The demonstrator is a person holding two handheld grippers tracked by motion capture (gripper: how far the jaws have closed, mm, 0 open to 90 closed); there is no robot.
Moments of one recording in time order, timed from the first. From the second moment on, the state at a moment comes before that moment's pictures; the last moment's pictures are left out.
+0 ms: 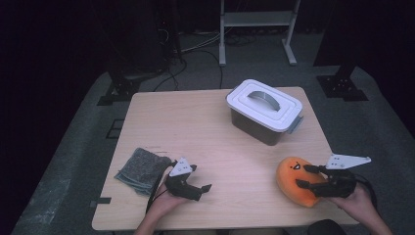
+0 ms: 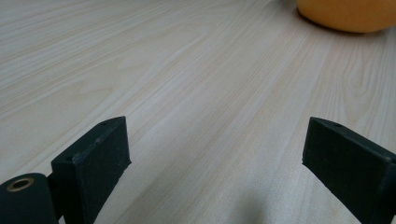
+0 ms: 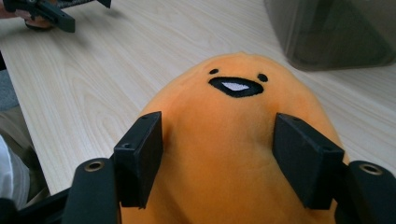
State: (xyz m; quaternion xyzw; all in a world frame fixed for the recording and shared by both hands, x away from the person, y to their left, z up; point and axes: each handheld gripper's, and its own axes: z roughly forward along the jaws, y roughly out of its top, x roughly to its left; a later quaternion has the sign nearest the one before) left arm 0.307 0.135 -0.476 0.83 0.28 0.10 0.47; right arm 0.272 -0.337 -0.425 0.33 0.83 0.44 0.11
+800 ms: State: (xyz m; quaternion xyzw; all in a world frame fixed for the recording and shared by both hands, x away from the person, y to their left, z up) left arm 0.306 0.134 -0.476 0.84 0.27 0.10 0.46; right arm 0.269 -0.326 -0.427 0.32 0.84 0.43 0.12
